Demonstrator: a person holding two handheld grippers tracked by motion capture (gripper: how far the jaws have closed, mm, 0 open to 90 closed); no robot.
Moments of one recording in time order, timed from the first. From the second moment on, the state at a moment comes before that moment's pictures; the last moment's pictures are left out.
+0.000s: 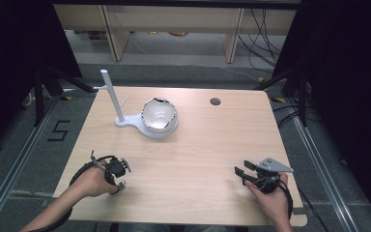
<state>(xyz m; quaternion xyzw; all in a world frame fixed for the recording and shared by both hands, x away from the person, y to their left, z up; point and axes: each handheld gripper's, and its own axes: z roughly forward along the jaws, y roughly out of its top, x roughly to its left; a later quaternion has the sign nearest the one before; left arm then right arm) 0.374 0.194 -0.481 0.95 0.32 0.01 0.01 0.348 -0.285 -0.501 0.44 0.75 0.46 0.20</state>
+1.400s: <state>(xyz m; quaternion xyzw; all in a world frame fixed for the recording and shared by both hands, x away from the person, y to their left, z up) 0.384 0.218 -0.444 0.92 0.39 0.03 0.08 0.349 -0.287 -0.501 0.43 0.75 0.45 0.21</state>
